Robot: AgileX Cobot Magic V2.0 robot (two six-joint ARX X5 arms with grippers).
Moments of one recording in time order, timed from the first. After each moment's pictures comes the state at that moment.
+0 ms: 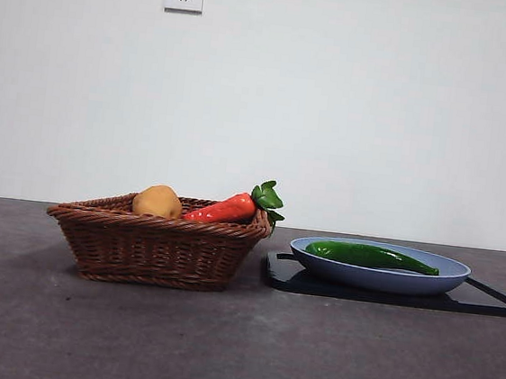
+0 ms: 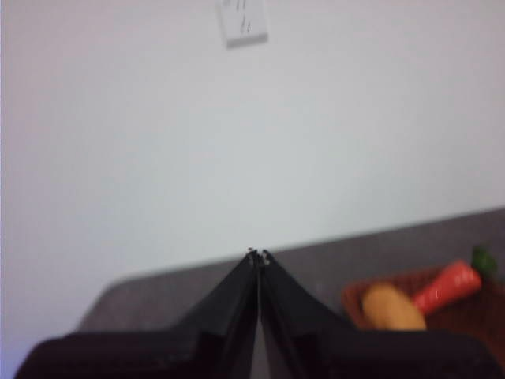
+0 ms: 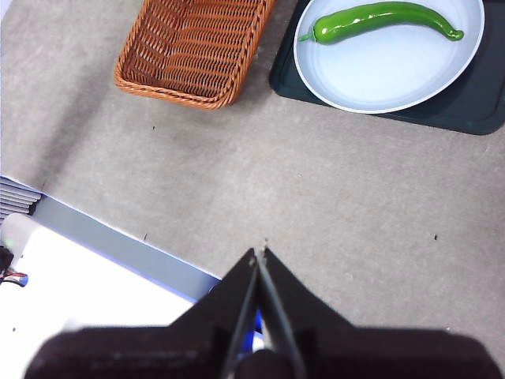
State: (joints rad) left arm -0.04 0.27 0.34 0.08 0.03 0.14; right arm 0.14 0.86 1.30 -1.35 -0.44 -0.04
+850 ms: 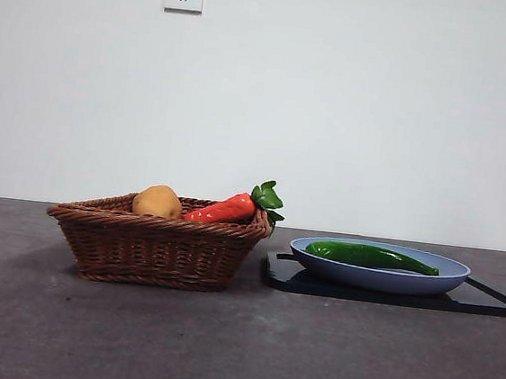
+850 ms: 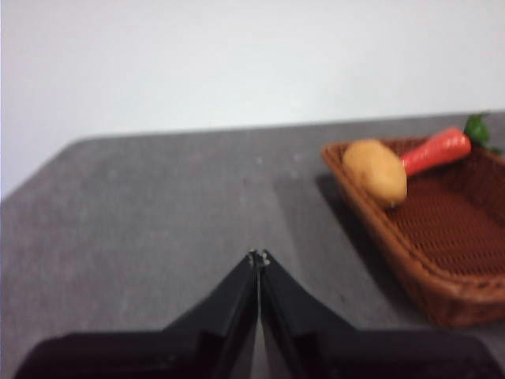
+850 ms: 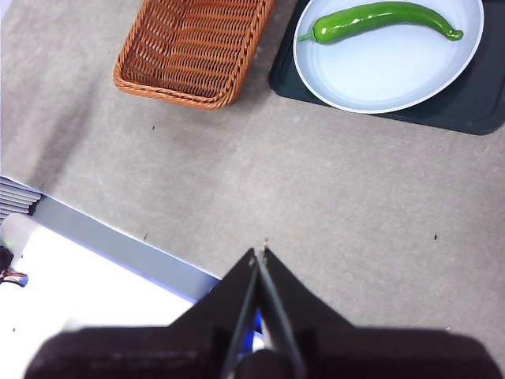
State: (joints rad) left arm -0.02 0.01 0.02 -0.09 0.03 0.02; right arm 0.14 0.86 1.30 -1.35 -0.44 -0.04
